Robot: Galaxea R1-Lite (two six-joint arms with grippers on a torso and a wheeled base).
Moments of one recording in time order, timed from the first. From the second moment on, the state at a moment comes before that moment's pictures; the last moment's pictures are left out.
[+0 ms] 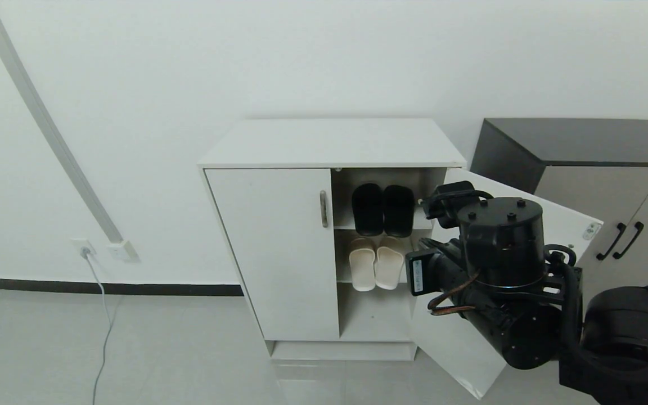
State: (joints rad) left arm 0.00 0.00 0.00 0.00 -0.01 0.00; right arm 0.88 1.75 -0.91 -0.58 -0.67 0.13
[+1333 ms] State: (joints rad) left arm 0.00 0.00 0.00 0.00 -0.01 0.01; right arm 0.85 1.76 -0.90 -0.58 -0.67 0.12
